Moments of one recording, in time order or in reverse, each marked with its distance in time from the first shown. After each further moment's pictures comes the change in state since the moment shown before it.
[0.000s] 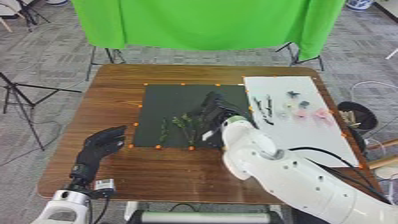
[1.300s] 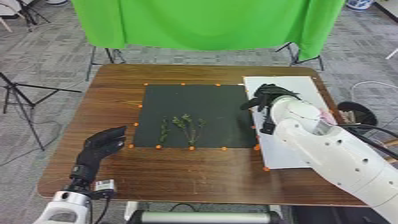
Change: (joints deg) left arm 0.5 -0.5 -0.1 -0.4 0.0 0.1 0.0; right arm 1.3 10.0 11.6 4.8 -9.1 -28.9 9.0
